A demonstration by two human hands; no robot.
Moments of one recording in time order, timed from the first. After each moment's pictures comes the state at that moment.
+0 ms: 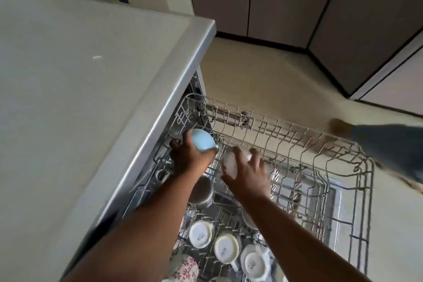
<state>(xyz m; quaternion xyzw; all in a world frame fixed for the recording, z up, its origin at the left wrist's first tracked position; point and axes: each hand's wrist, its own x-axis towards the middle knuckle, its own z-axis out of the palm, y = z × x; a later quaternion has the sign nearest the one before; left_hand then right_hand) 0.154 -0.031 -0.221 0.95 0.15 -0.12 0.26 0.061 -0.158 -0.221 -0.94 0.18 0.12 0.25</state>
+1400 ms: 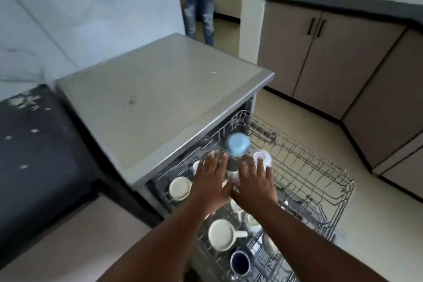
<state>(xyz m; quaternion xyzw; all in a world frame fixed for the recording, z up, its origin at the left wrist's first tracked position) -0.097 0.037 -0.078 0.99 -0.09 0.01 0.11 -0.086 -0.112 -0.082 -0.99 -0.11 0.08 0.03</state>
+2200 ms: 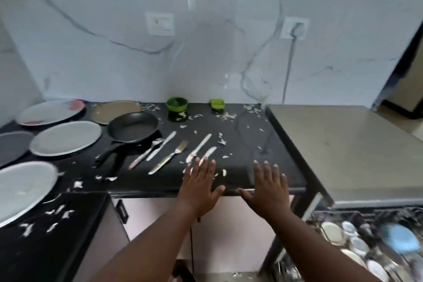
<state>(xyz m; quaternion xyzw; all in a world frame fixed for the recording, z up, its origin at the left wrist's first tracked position) -0.449 0.414 0.036 0.95 0.29 0.10 0.05 -0.302 0.264 0.046 -0.91 -0.40 -0.04 0.07</state>
